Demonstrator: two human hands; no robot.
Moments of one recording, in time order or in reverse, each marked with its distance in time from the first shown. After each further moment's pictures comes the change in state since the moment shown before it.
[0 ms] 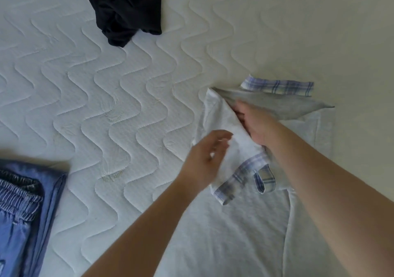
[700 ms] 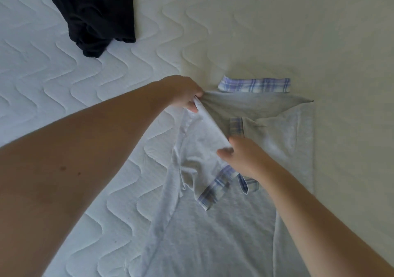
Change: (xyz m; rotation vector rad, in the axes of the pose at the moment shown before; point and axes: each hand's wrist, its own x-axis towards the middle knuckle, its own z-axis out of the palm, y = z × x) left_hand 0.198 0.035 -0.047 1.403 -0.625 0.170; right_hand -0.062 0.046 -0.015 -0.951 0.092 -0.193
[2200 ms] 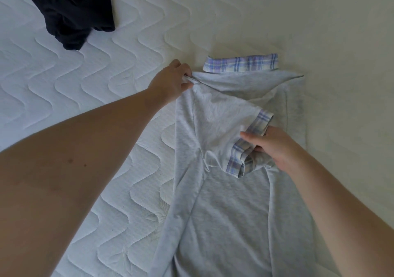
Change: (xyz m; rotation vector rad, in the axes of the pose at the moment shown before) left_hand 0.013 0.024 0.044 -0.445 0.455 -0.207; right_hand -0.018 0.096 0.009 1.040 0.046 0.233
